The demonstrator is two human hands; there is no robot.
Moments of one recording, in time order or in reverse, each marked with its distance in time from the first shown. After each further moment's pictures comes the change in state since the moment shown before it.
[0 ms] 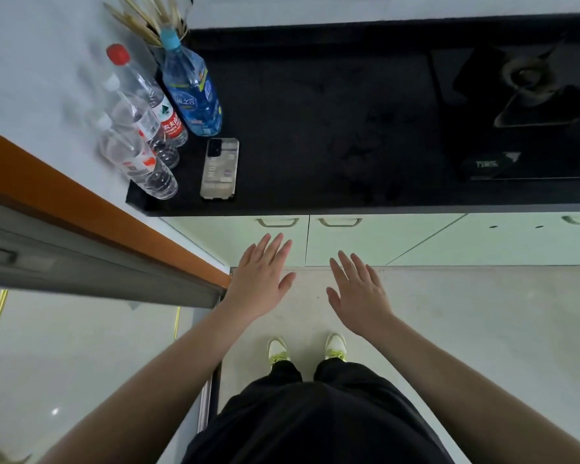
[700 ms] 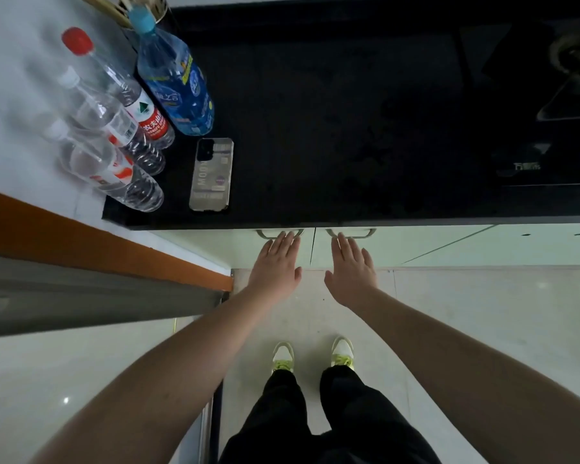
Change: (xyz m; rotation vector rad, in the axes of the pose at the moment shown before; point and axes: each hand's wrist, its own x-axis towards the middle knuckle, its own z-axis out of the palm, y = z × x) left_hand 0.108 -0.017 0.066 0.037 -0.162 -0.029; right_hand 0.126 0.009 0.029 0.018 -0.061 0.101
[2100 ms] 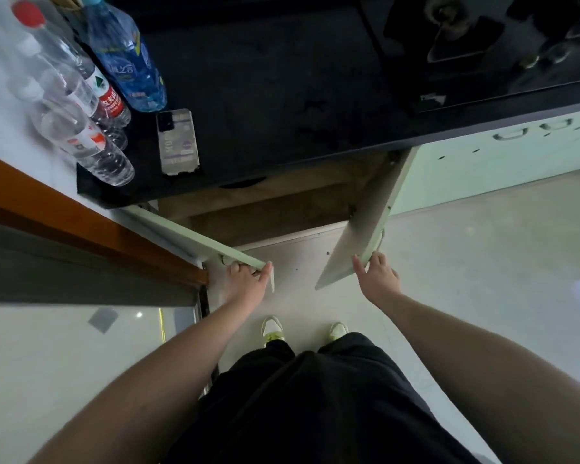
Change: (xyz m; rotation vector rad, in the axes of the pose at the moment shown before) left_hand -0.140 -0.003 0.055 -0.481 -0.047 -0.278; right_hand -0.165 0.035 0.096 0.491 0.110 0.571
